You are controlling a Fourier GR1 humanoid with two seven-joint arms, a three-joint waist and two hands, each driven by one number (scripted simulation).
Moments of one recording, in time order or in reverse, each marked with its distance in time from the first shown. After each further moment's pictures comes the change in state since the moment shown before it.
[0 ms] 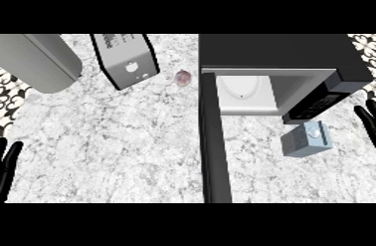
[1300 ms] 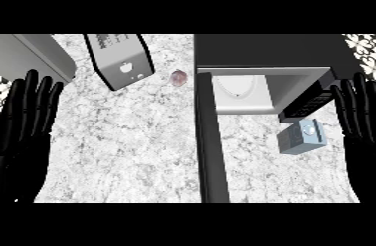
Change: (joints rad) left arm -0.412 0.049 -0.079 0.226 -0.171 0.099 -0.028; right arm -0.108 0.109 0.186 0.078 0.282 -0.281 -0.099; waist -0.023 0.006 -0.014
